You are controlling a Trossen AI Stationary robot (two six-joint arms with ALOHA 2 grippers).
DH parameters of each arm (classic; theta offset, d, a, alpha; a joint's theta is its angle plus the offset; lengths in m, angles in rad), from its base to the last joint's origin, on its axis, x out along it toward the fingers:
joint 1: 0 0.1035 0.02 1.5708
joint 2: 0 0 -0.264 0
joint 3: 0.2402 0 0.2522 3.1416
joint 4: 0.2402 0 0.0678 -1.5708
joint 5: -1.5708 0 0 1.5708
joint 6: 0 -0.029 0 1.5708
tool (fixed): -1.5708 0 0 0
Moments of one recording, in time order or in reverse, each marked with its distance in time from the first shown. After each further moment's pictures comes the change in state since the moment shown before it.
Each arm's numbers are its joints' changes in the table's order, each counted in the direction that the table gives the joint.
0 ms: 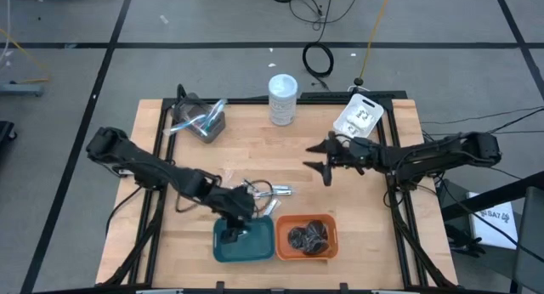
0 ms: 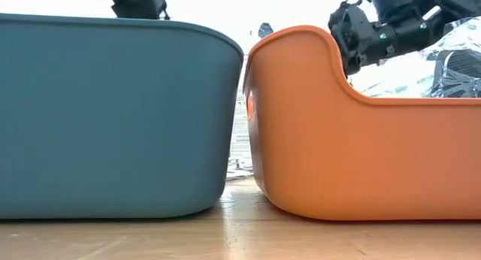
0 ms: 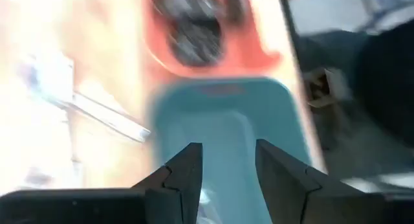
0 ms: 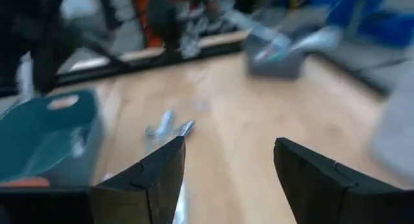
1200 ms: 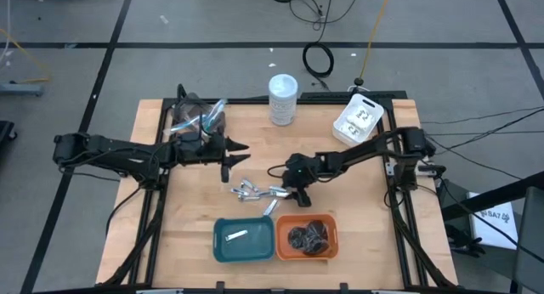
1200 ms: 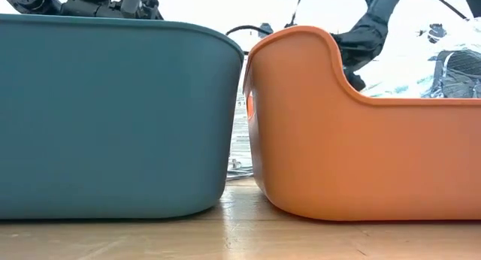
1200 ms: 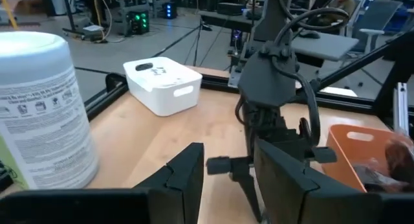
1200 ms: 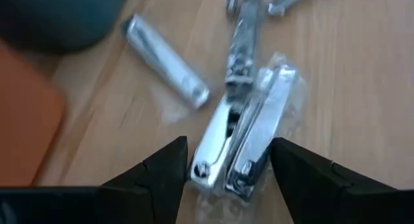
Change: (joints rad) left arm 0.479 0.433 -0.628 -0.873 -0.116 -0.274; right arm 0.056 -0.733 0.478 0.350 -0.357 0.269
